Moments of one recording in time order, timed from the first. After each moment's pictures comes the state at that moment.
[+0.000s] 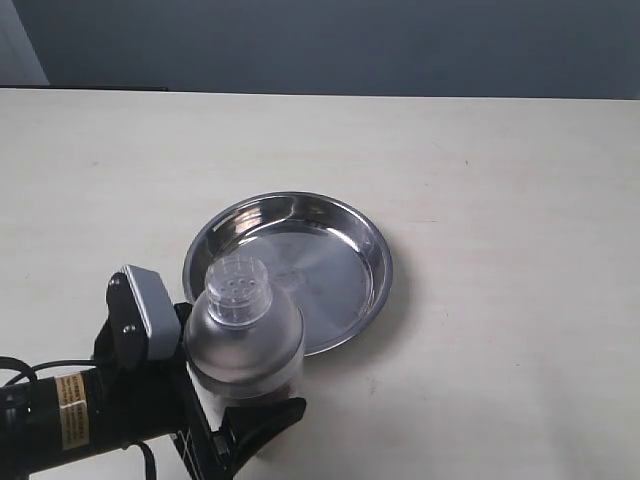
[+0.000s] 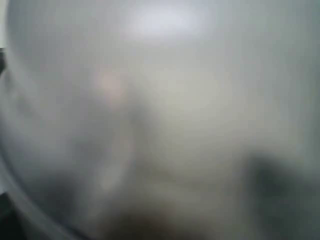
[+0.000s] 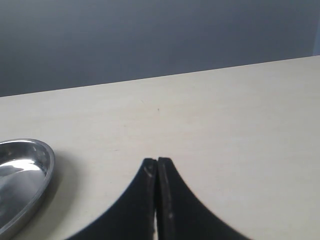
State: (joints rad) left arm -0.55 1.74 -0.13 0.43 -1.21 -0.20; right arm 0.08 0.05 0.00 0.06 0.25 0.12
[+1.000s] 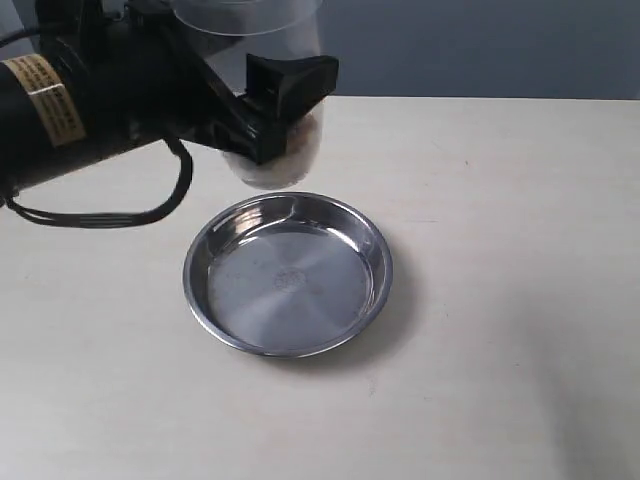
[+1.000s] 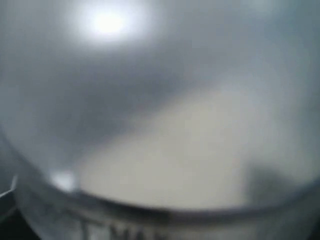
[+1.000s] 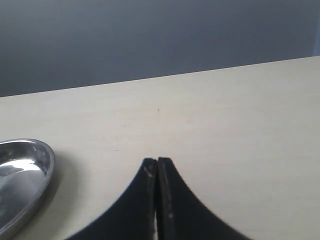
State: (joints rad) left arm -0.55 1.23 -0.73 0.33 -0.31 -0.35; right arm 0.08 0.05 0.00 0.06 0.25 0.12
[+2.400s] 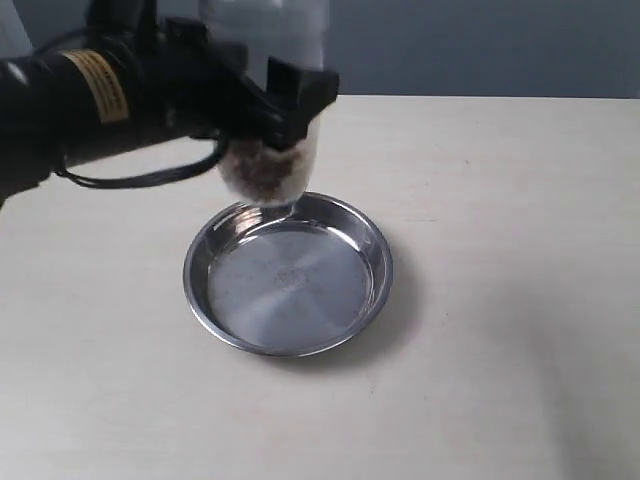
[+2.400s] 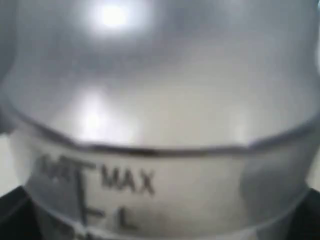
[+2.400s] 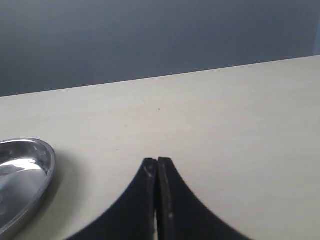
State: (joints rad) left arm -0.56 1.32 -0.81 0.21 -0.16 -0.35; right arm 0.08 0.05 0.00 0.07 0.25 0.12
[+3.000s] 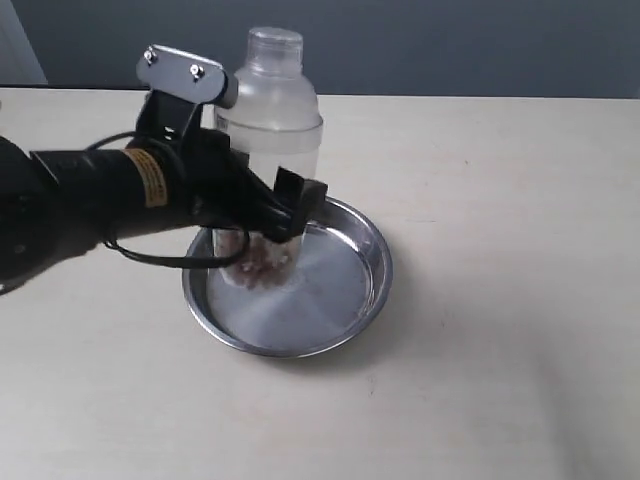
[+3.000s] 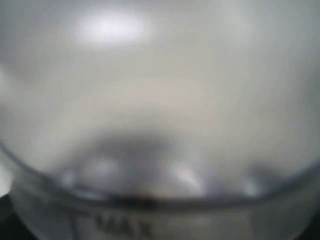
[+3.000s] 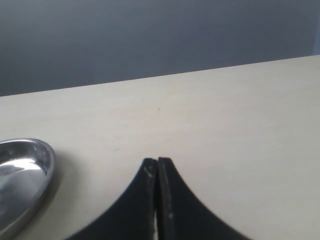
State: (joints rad) left arm -0.56 1.41 -0.73 0.17 -0.13 -0.33; right arm 0.08 0.05 0.00 0.07 0.25 0.12
